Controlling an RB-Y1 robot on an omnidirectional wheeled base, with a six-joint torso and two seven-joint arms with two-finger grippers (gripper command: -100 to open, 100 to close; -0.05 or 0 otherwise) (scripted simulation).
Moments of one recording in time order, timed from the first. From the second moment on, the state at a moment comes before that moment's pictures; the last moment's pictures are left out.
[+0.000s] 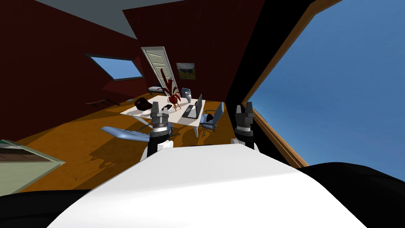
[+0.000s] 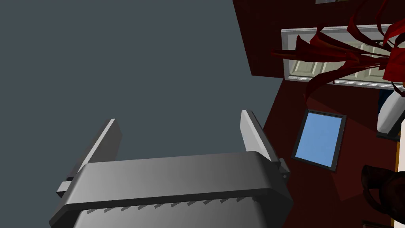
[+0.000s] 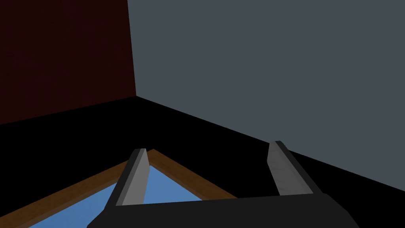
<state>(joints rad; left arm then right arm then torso) 0.51 0.04 -0.03 -2.28 -0.04 -0.44 -0.07 0.55 -0.03 -0.04 -2.27 0.08 -0.61 -0.04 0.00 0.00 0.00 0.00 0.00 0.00</state>
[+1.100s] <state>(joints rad) 0.51 0.06 -0.03 -2.28 -0.03 -0.43 -0.07 0.55 -0.03 -0.04 -2.27 0.08 -0.61 -0.04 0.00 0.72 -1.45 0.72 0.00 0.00</state>
